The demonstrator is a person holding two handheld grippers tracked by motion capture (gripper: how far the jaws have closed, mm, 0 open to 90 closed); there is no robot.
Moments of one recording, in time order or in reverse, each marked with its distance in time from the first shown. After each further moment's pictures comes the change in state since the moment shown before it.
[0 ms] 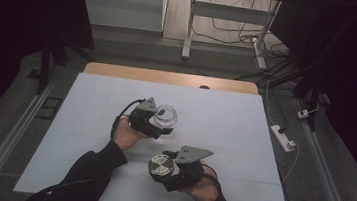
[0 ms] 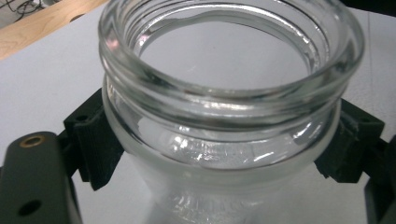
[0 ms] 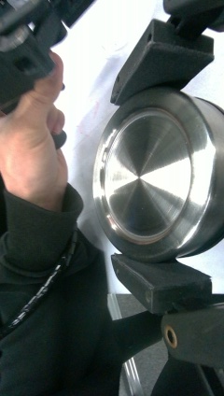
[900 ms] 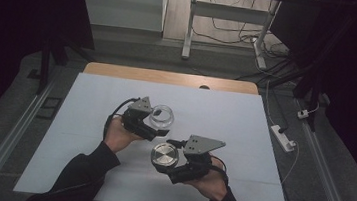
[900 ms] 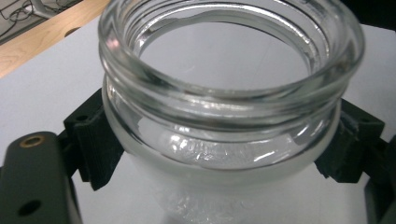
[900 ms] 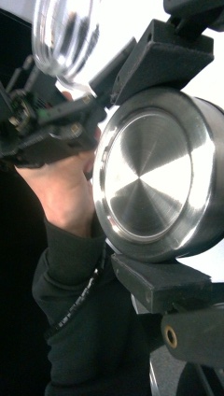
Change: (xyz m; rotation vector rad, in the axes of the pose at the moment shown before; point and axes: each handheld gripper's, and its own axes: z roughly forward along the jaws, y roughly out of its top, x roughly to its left) left arm -0.018 0.014 -0.036 -0.007 -0.028 0.024; right arm 0.001 0.043 -0.032 -0.083 -0.011 -0.020
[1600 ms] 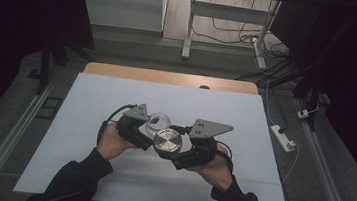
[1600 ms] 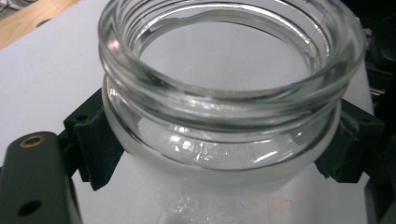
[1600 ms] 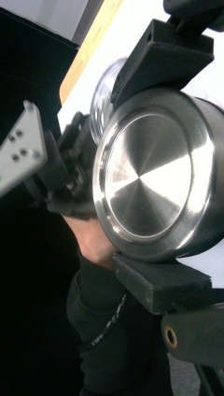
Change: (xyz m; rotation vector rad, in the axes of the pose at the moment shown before) left arm -0.023 -0.003 -0.017 0.034 -0.049 0.018; right arm -0.016 0.038 -0.013 -0.035 0.005 -0.002
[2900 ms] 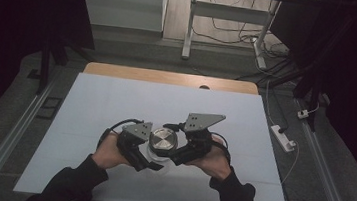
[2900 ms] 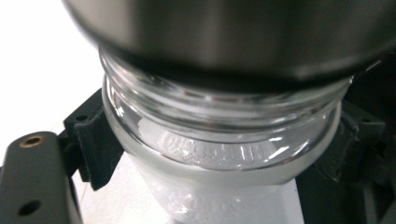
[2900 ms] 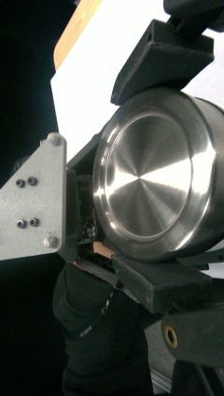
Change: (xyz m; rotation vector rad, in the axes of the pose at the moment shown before) left arm -0.037 -0.001 -0.004 0.064 -0.275 0.165; right arm -0.018 0.007 0.014 0.053 0.125 -0.022
